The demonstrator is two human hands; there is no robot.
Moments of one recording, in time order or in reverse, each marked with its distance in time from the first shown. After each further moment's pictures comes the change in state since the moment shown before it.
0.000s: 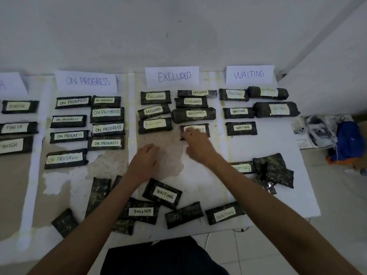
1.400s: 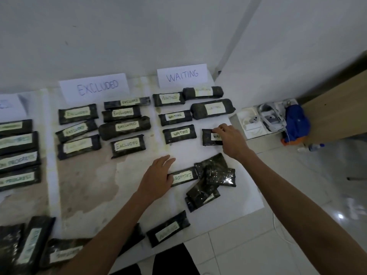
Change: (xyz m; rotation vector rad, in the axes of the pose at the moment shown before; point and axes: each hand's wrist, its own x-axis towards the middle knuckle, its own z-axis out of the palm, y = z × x) left_hand 0.050 0.192 0.109 -0.069 -0.105 0.307; right_hand -0.119 0.269 -0.081 -0.255 0.020 0.326
